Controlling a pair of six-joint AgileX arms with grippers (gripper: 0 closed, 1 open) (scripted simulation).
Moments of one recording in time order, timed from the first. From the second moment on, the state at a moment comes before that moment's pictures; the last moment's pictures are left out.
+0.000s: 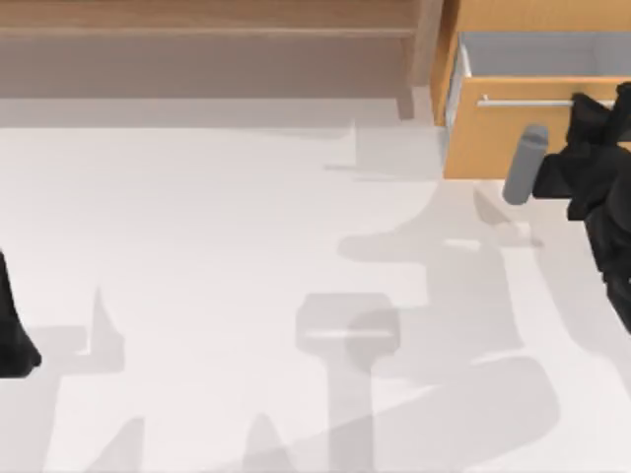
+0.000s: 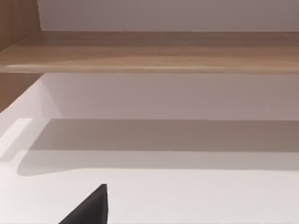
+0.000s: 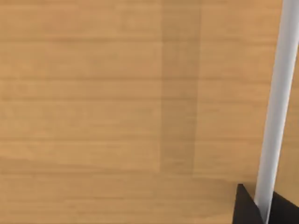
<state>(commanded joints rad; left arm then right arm) 0.00 0.00 0.00 0.00 0.00 0.00 0.21 2.14 0.72 1.41 0.25 -1.55</state>
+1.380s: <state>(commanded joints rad) 0.00 0.00 0.00 0.00 0.00 0.00 0.16 2.30 1.10 1.19 0.20 -1.55</state>
